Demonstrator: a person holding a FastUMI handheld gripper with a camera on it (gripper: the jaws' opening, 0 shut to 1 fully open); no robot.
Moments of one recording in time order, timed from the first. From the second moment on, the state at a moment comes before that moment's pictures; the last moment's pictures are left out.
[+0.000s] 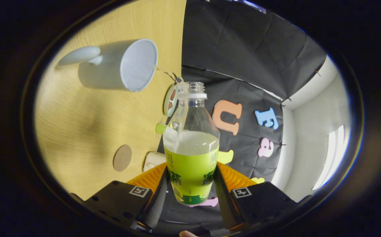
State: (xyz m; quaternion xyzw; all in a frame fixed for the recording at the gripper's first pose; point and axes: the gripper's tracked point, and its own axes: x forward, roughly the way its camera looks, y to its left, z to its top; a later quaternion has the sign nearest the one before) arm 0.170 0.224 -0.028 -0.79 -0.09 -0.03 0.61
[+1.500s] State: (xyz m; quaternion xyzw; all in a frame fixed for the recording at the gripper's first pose) arm 0.168 0.231 0.005 -0.81 -0.12 -0.05 0.57
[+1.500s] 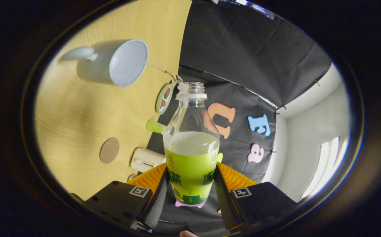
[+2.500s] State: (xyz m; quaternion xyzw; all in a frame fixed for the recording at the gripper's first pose) arm 0.158 0.234 0.014 -0.82 -0.13 -0.05 0.55
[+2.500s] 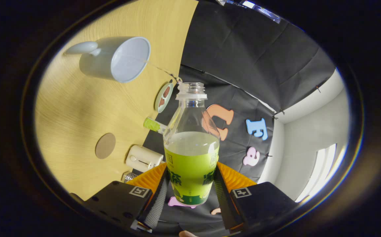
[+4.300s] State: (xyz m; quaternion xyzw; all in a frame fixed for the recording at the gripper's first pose) arm 0.160 0.230 -0.028 -0.69 -0.06 0.02 0.72
